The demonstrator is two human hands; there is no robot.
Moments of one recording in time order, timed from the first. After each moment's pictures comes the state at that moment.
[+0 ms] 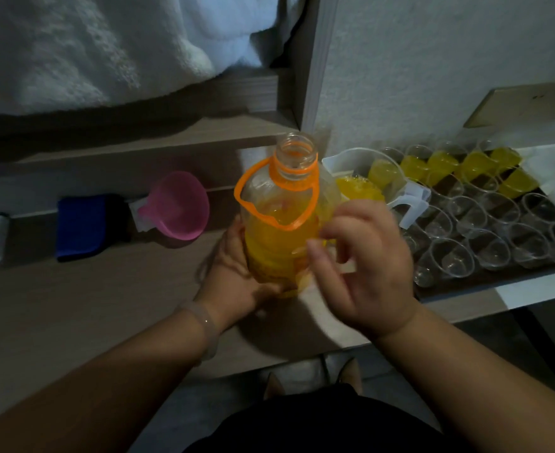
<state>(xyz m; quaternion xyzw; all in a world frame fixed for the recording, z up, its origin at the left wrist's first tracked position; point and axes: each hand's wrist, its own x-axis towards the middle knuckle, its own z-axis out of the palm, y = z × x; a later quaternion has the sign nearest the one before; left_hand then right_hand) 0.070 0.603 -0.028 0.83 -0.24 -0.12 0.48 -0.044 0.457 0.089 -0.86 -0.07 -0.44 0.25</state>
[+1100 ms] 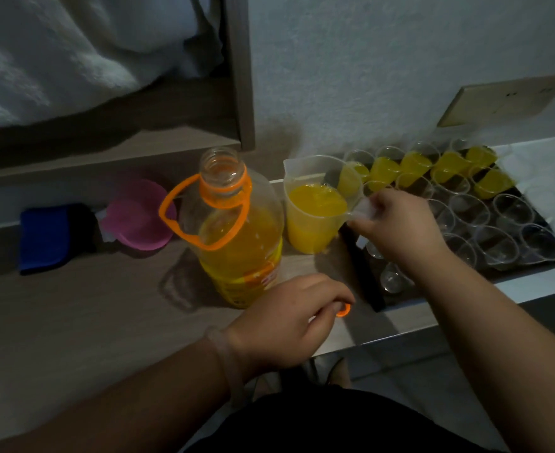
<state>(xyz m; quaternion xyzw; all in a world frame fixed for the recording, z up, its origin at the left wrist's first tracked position) -0.009 0.520 0.047 0.70 -0.57 -0.13 0.41 -0.037 0.317 0.074 -0.94 0.27 -0.10 0.20</state>
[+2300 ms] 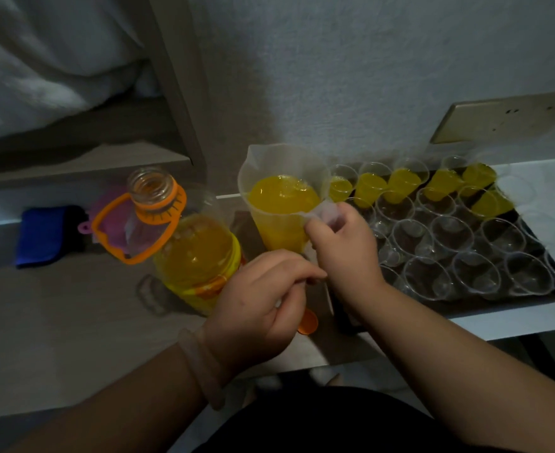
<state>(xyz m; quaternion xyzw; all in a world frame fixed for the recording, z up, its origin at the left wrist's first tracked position) -0.028 0.469 0.085 0.75 -0.48 0.07 0.45 -0.039 0.324 0.071 -0.77 0.25 -0.20 0.56</state>
